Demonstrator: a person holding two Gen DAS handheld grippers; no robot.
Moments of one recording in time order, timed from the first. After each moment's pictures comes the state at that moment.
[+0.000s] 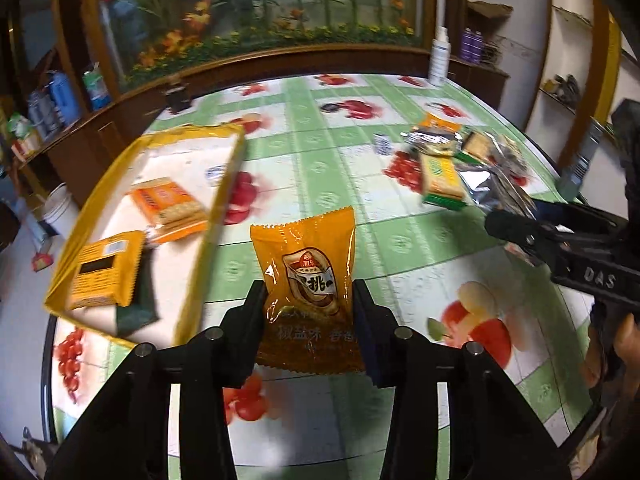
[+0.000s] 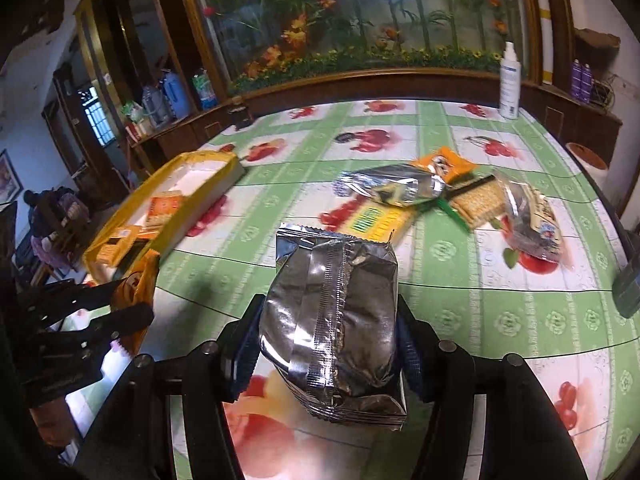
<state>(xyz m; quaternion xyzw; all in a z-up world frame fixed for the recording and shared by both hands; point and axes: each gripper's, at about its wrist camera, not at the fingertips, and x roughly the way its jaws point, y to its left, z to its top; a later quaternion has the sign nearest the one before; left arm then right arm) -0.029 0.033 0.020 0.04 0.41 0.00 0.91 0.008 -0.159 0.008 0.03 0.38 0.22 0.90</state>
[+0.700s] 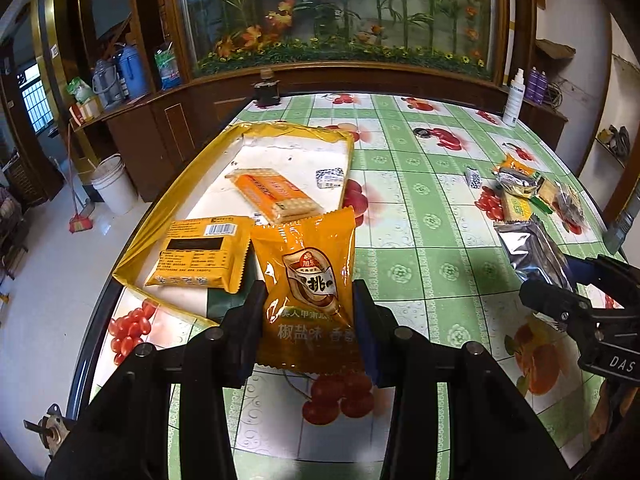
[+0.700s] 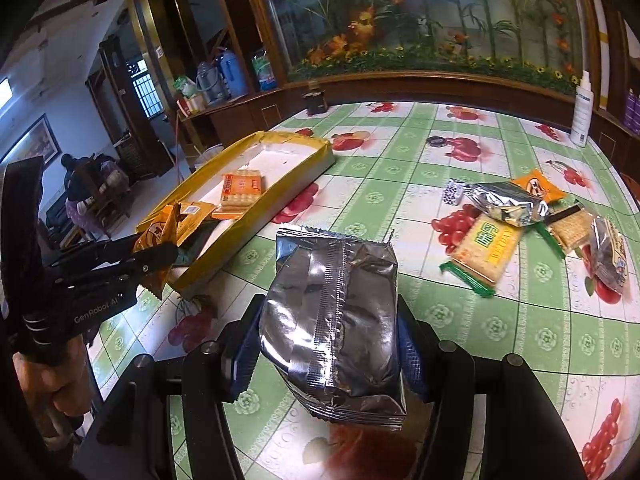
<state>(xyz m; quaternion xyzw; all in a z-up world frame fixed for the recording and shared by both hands) -0.041 0.105 0.028 0.00 0.39 0.09 0.92 -0.009 -0.084 0.016 -0.01 0.38 0.30 0.87</state>
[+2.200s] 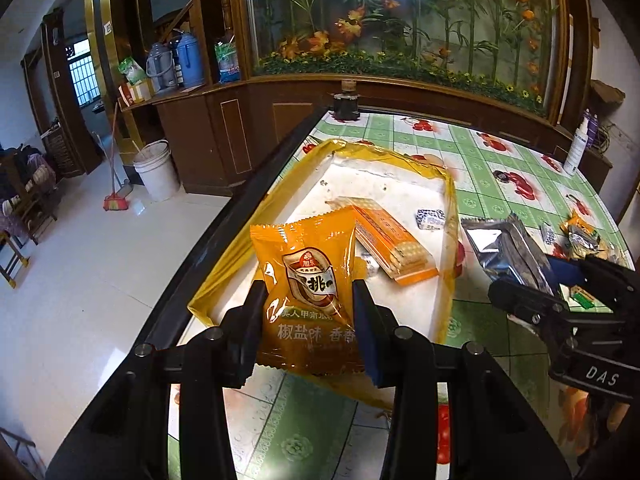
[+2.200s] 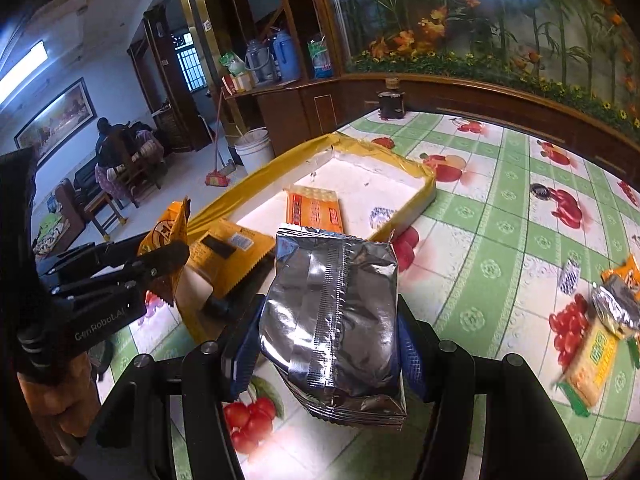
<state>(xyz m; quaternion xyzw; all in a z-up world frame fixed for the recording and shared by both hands) -0.026 0.183 0.036 -0.03 0.36 0.18 0.91 0.046 0.039 0.024 -0.05 0.37 0.38 0.85</state>
